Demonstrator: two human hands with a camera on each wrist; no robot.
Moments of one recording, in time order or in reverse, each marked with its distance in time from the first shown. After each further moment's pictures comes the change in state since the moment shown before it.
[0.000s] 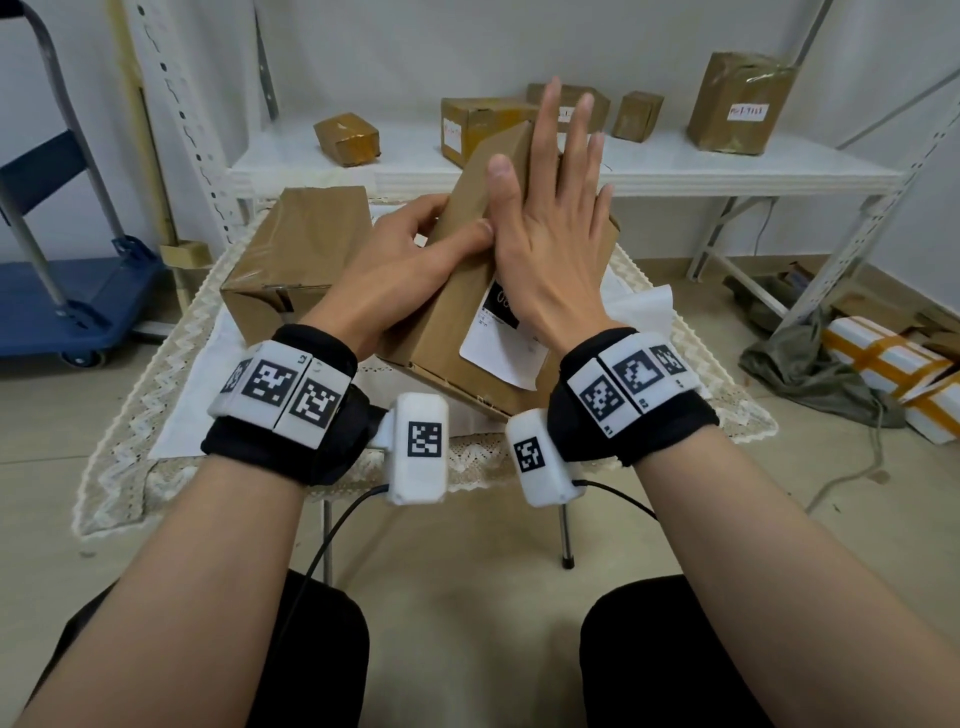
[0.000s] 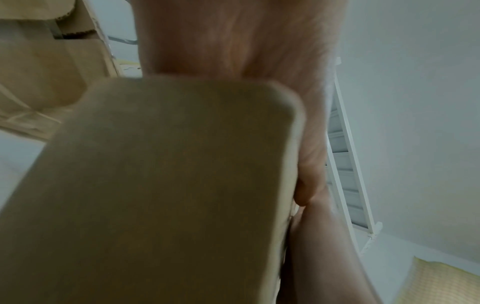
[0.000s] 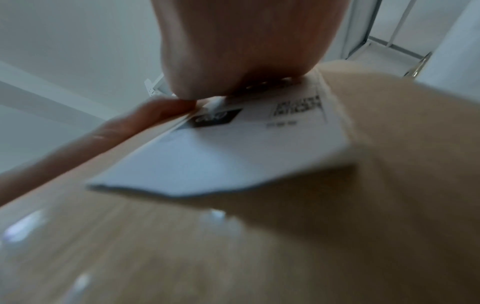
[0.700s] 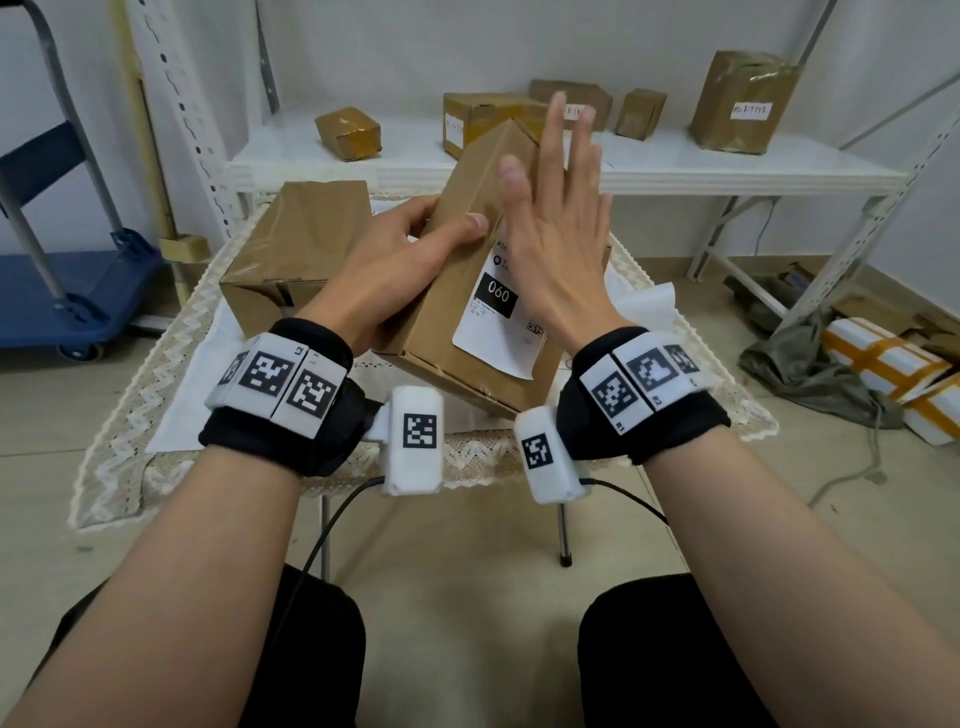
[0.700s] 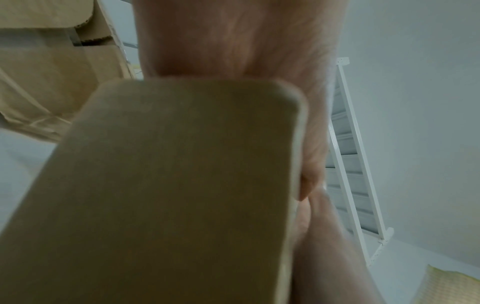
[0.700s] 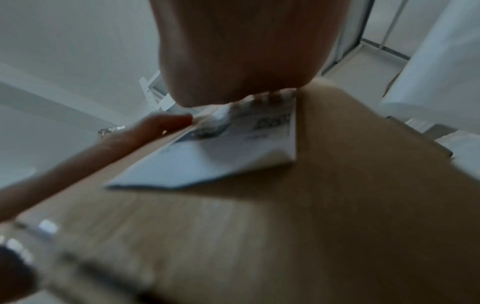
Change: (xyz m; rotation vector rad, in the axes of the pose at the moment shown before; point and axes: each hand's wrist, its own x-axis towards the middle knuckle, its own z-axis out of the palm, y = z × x) left_hand 0.005 -0.006 -0.003 -0.036 0.005 -0.070; right_hand 0.001 0.007 -0.002 0.038 -0.082 0.035
